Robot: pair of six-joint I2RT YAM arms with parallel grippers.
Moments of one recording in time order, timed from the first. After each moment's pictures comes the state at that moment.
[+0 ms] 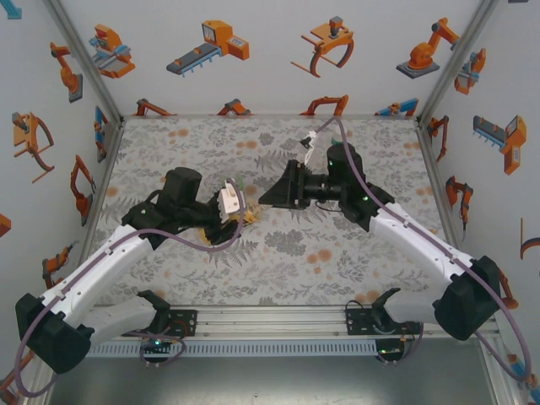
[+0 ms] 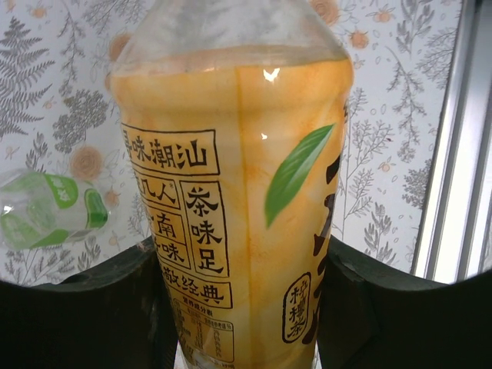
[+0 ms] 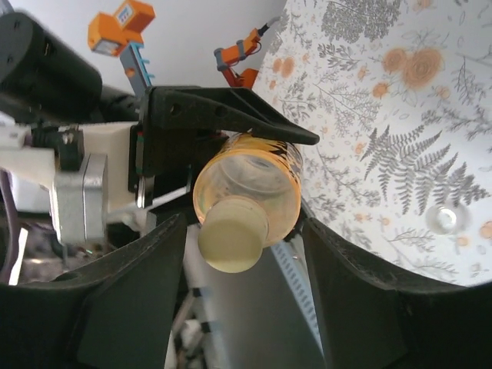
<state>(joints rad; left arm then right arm) -0.64 1.06 0.94 -0.59 0.55 0.59 0.62 1.26 1.04 -0.10 -0.73 0.82</state>
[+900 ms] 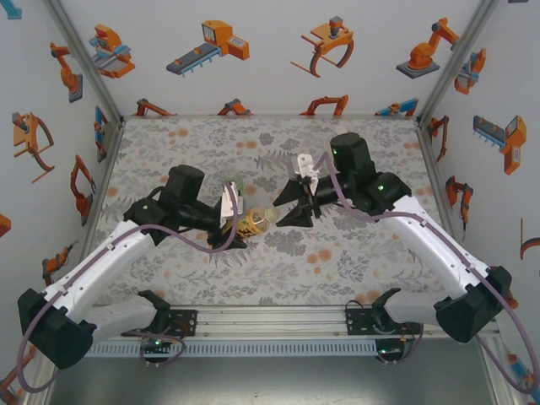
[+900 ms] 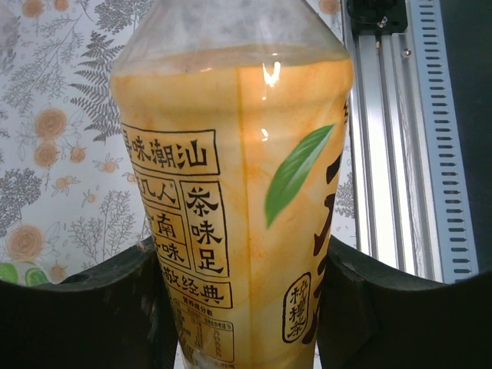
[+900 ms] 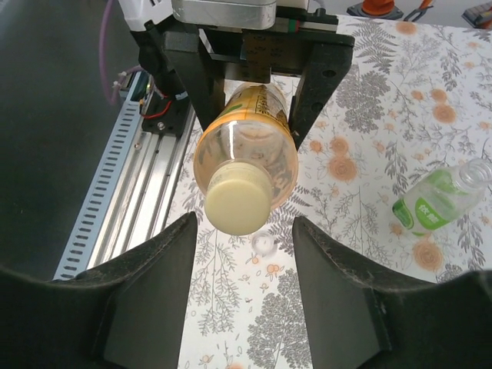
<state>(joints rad) -0.64 1.09 0.98 -0.66 0.80 0.66 0.62 1.26 1.26 -0.57 -1.08 -0.55</state>
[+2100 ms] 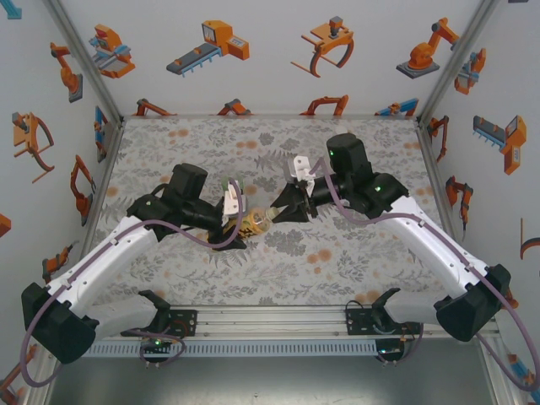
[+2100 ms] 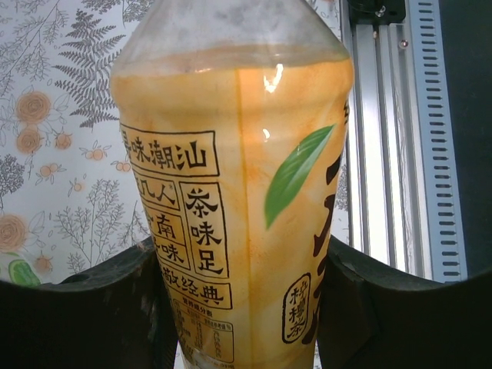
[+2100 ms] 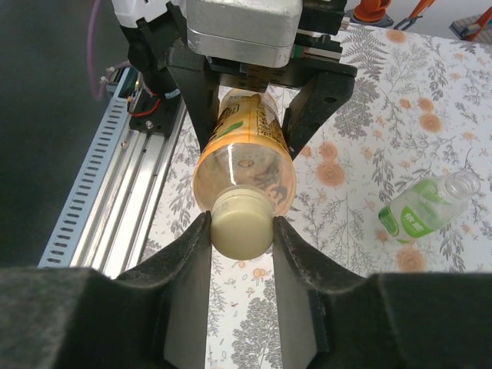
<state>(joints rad) -0.64 1.13 1.00 -0.70 0.79 0.66 0.64 1.26 1.26 -0.54 -1.04 -0.56</state>
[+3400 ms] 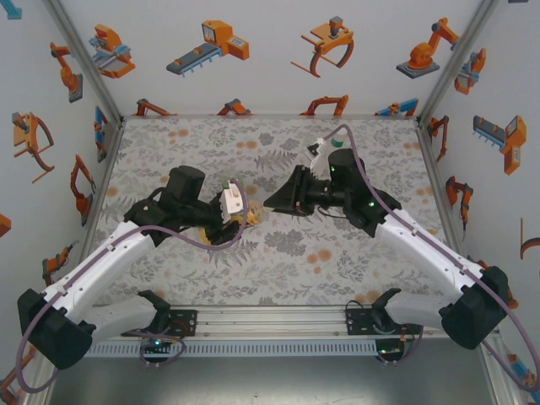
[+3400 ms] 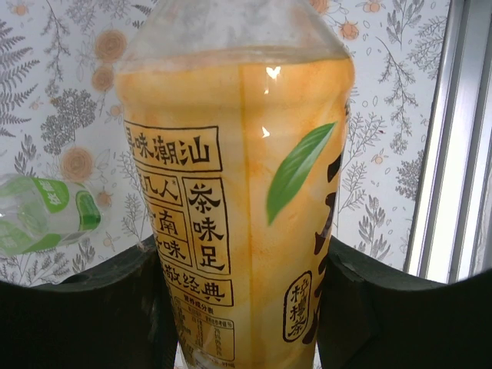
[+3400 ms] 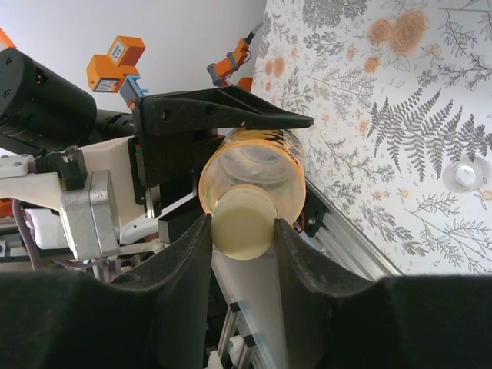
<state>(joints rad) -0.65 1.08 0.97 -0.63 0.54 0.61 0.65 1.20 1.04 -0.23 -0.60 0.99</state>
